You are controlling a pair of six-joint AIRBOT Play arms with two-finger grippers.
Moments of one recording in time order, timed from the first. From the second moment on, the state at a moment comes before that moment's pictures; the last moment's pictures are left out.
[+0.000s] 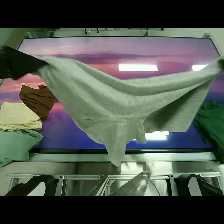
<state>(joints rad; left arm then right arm) 0.11 -1.00 1.43 -2.50 1.49 2.03 -0.49 -0.55 0.90 -0.27 1.19 0.92</state>
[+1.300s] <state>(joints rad) -0.18 -1.50 0.88 -2.42 1.22 1.90 -0.60 -1.30 0.67 -0.43 1.28 0.86</state>
